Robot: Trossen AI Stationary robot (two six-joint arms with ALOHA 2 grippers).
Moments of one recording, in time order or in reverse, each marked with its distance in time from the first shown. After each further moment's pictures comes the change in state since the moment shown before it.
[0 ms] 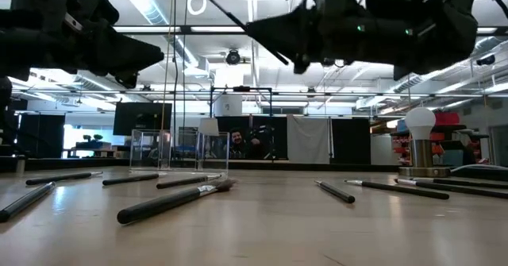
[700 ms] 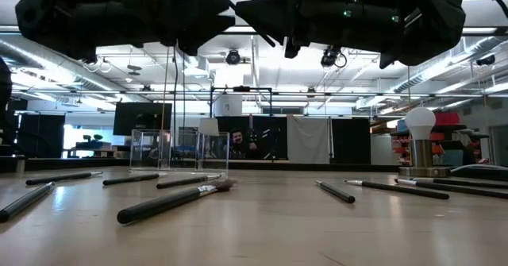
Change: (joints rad) left arm -0.038 0.590 0.386 0.291 0.070 0.194; right arm 0.001 -0.002 0.071 -0.014 -0.001 -0.050
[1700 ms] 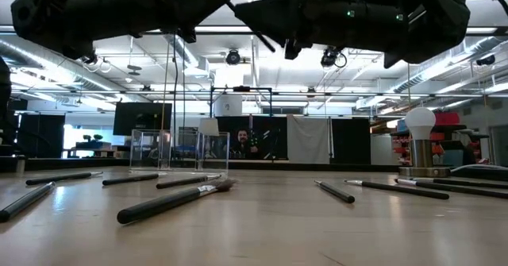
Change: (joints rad) left arm -0.051 0.021 0.006 0.111 -0.078 0.060; right arm 0.012 -0.004 -0.002 -0.068 0.015 0.006
